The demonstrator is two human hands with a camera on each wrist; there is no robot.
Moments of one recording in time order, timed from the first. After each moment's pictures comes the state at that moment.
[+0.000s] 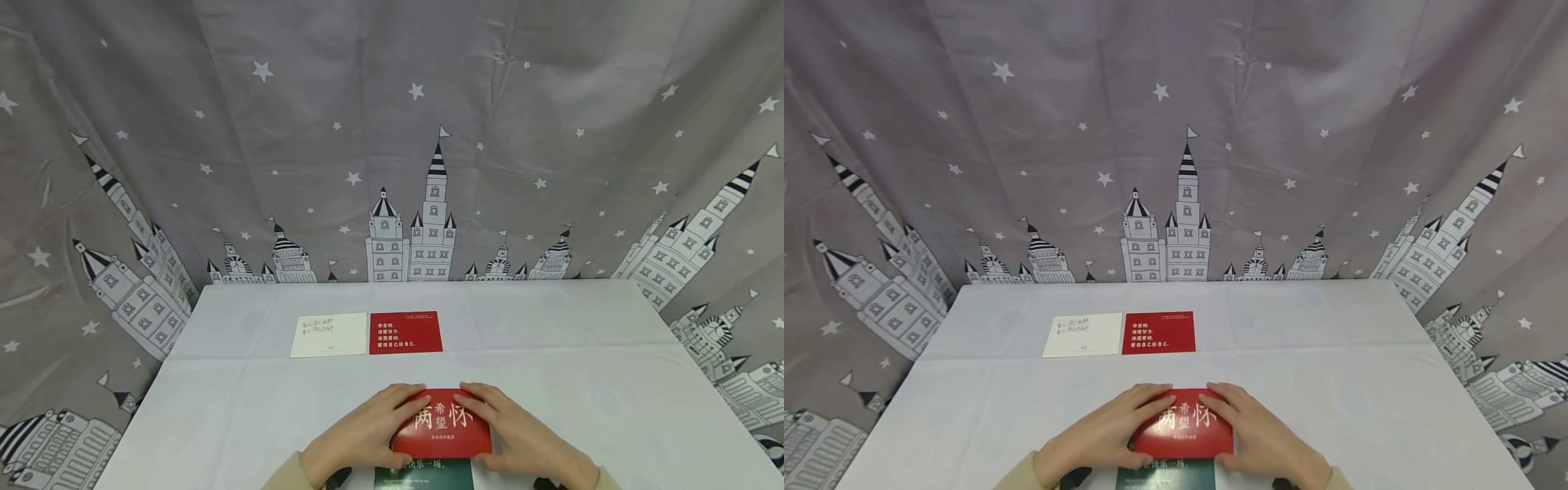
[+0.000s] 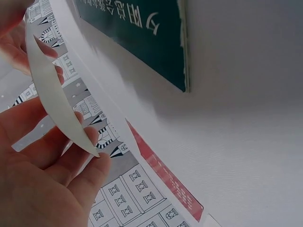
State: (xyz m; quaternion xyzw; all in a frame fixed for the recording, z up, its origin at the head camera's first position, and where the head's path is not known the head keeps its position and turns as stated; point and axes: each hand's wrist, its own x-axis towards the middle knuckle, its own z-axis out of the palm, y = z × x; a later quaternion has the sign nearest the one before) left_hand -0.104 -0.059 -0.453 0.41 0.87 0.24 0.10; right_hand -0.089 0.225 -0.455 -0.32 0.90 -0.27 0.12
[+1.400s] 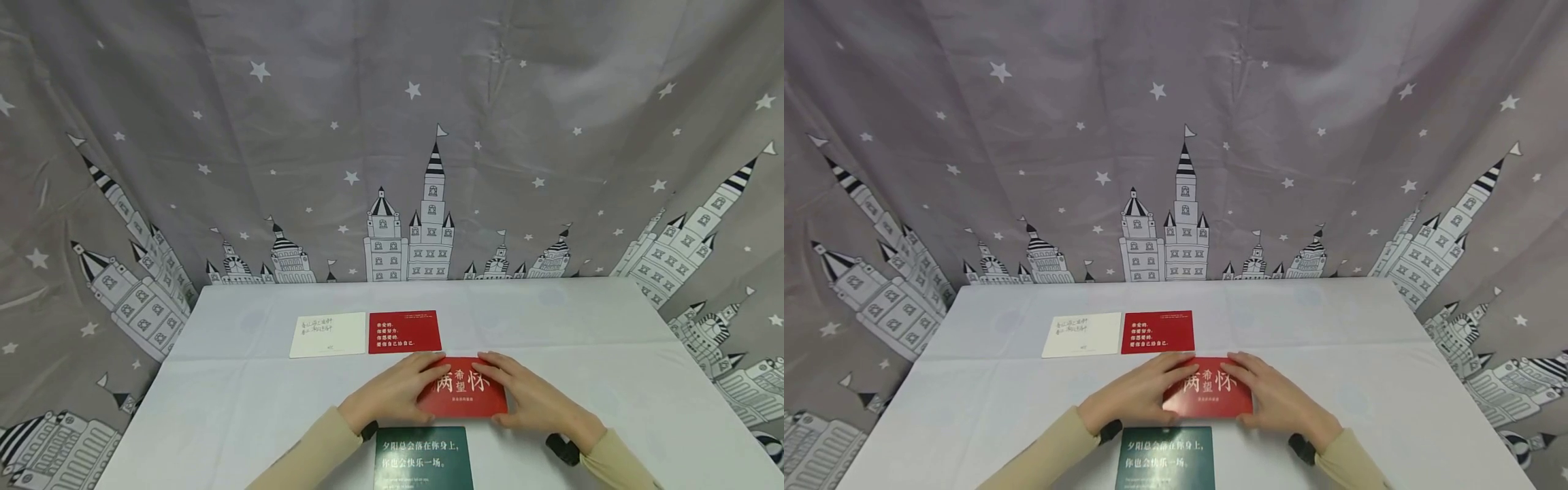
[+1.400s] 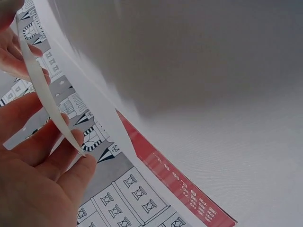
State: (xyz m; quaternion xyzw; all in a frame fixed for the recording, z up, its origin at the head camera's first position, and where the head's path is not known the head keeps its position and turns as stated) left_hand -0.154 -0.019 -0.455 0.42 0.89 0.16 0.06; right_hand -0.132 0.258 -0.462 -0.36 0.91 -0.20 0.00
